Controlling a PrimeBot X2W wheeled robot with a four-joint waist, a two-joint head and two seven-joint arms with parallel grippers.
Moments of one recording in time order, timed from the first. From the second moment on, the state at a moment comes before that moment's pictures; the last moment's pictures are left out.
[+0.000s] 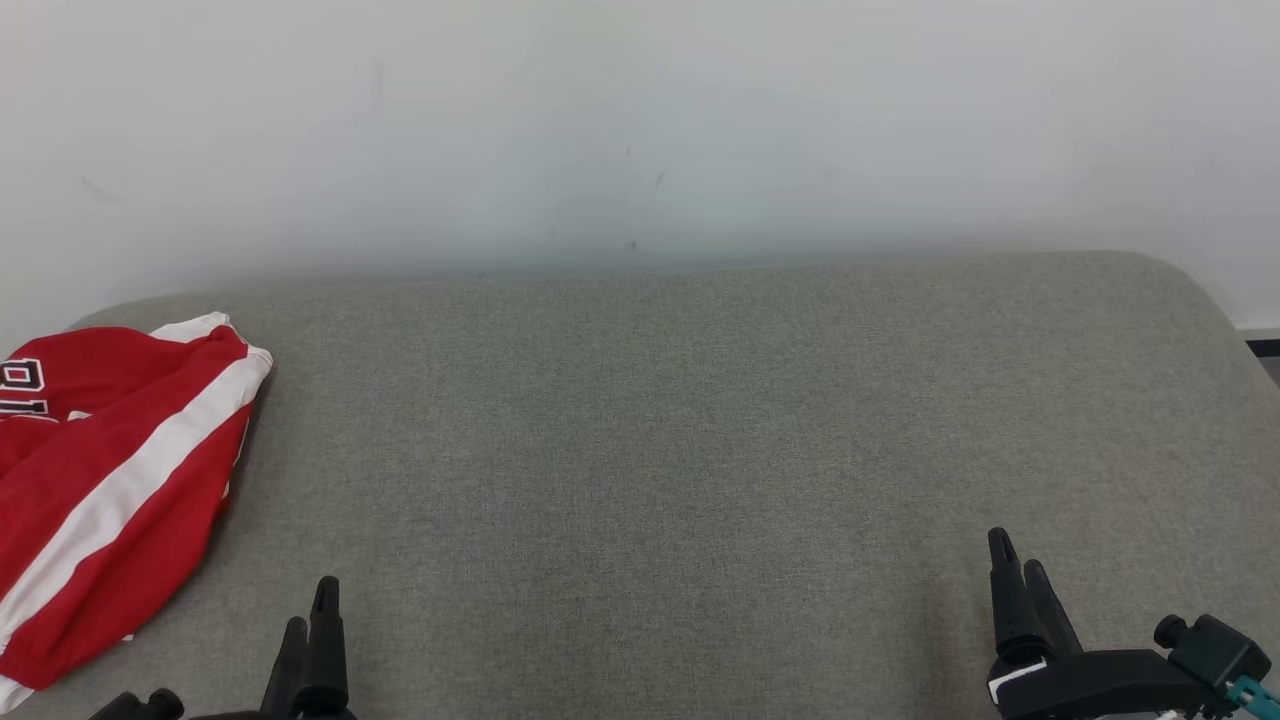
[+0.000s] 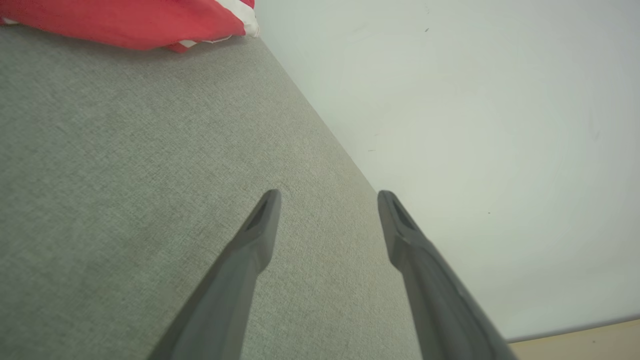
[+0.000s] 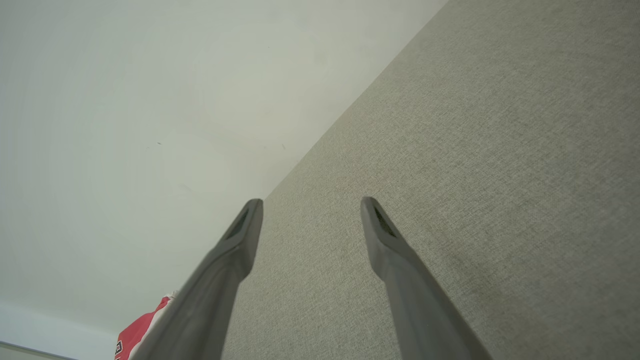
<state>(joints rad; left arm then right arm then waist) -0.01 0.04 0.03 0.20 -1.01 -0.03 -0.07 -0.07 -0.05 -0.01 0.31 0.91 0.13 -0.07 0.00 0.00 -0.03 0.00</state>
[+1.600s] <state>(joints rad) 0.01 0.05 -0.03 0.21 -0.35 0.01 -0.20 -0.07 -0.05 0.03 0.33 0.34 0.13 -0.15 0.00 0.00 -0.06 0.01</state>
